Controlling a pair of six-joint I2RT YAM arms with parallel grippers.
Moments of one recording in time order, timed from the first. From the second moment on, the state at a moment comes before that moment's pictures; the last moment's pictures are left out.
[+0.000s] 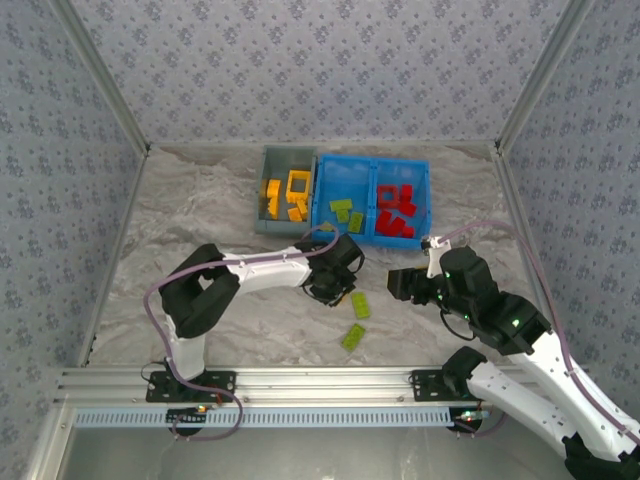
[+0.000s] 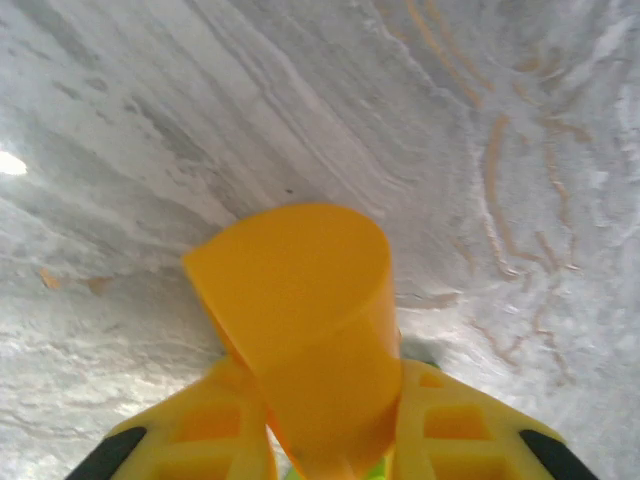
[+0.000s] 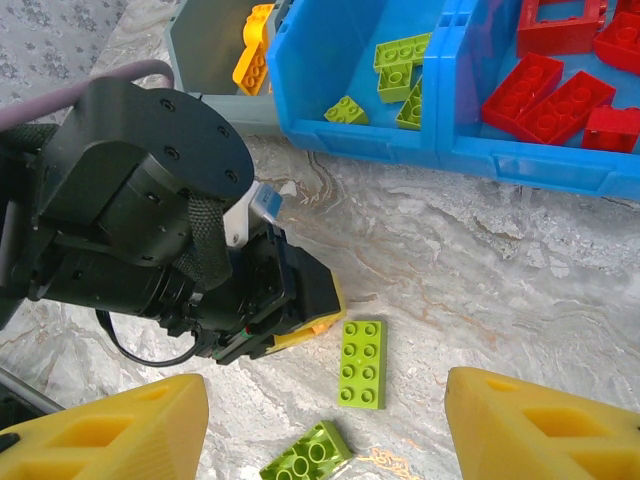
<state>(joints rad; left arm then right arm) -1.00 1.89 1.24 -0.53 0.10 -1.65 0.68 0.62 0.83 -0.83 0.01 0.51</state>
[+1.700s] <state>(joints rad) -0.43 2.26 2.04 -1.06 -0.03 -0.64 1.12 1.43 1.12 -0.27 0.45 0.49</state>
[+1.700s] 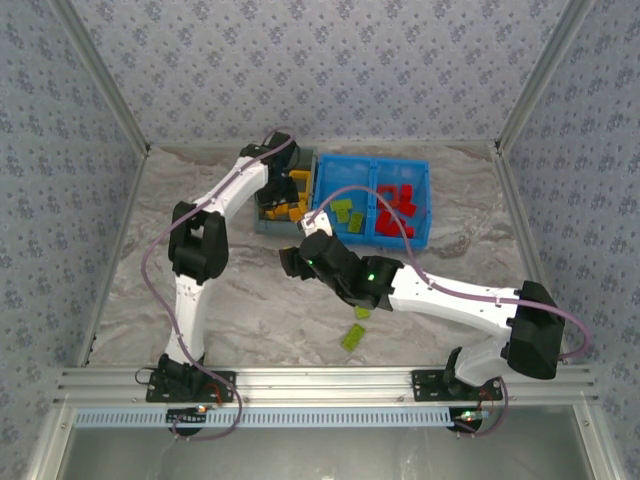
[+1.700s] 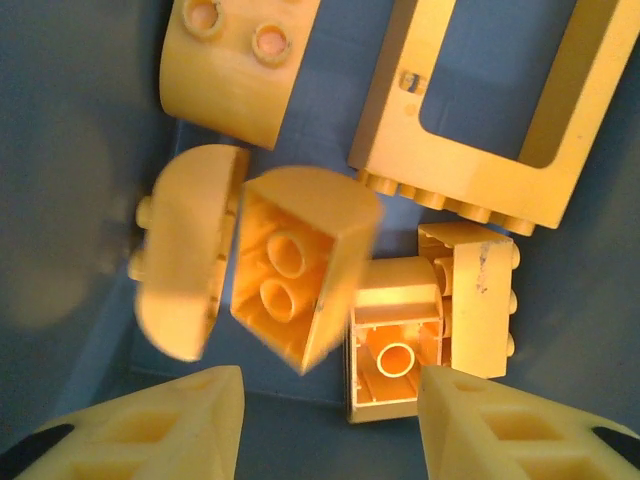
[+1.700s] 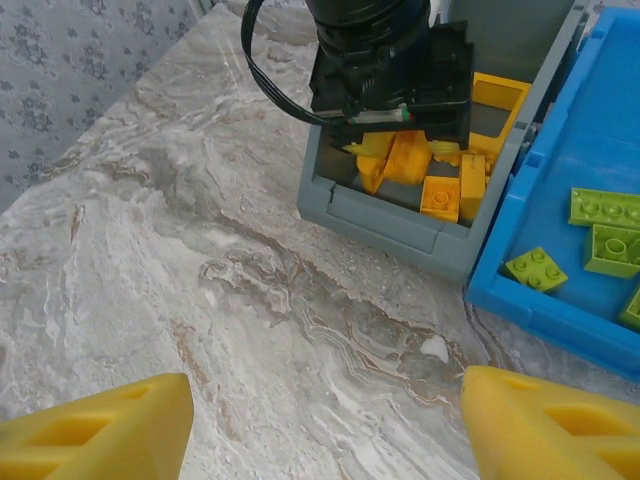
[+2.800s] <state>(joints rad) -1.11 0.92 0.93 -0.79 -0.04 -0.67 0.94 1.56 0.81 -0.55 0.21 0.81</state>
